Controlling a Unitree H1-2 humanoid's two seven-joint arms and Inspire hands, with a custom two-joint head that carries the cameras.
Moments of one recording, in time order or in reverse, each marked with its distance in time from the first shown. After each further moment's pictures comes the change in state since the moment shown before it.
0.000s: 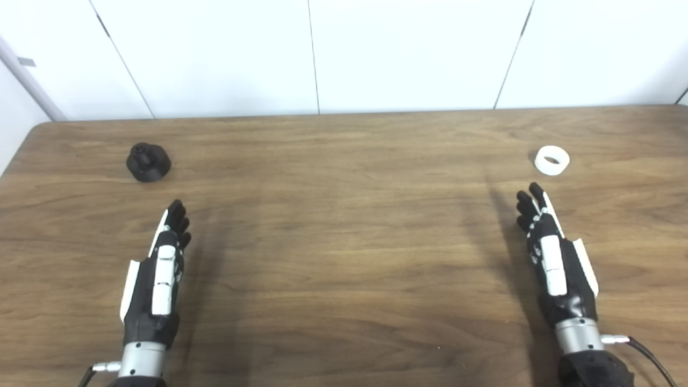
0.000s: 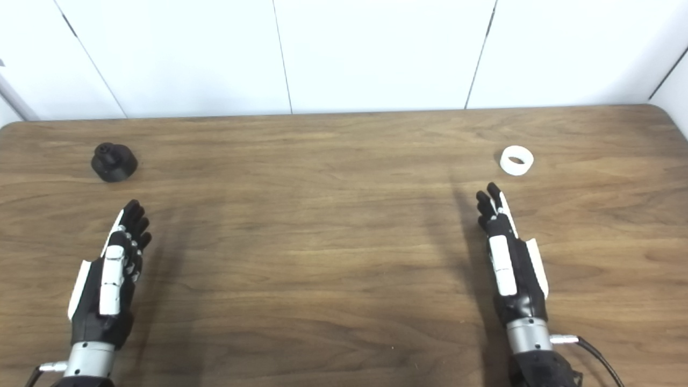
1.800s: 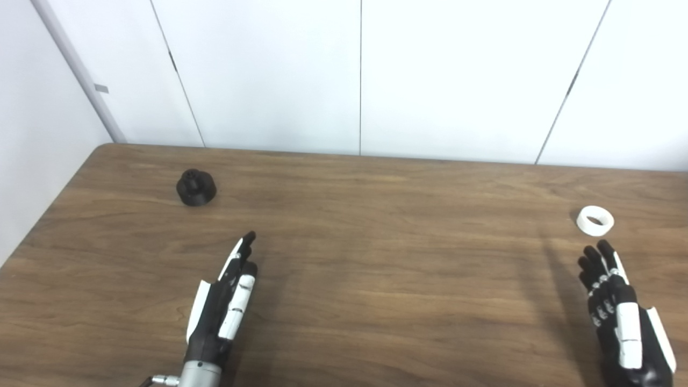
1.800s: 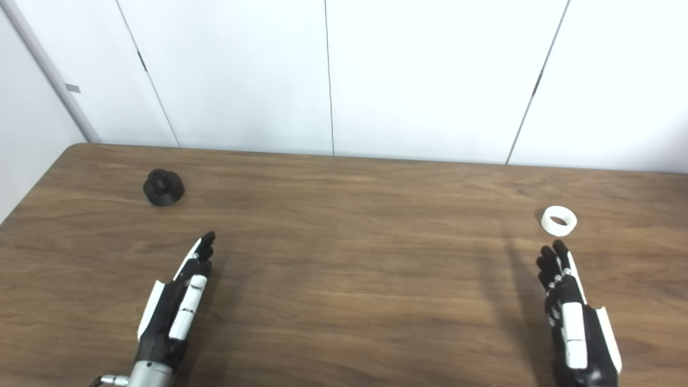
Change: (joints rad) left arm -0.001 -0.022 -0.120 0.063 0.155 -0.073 0.108; right arm -0.016 -0.077 -0.051 0.065 0.118 -0.106 0.074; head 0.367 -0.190
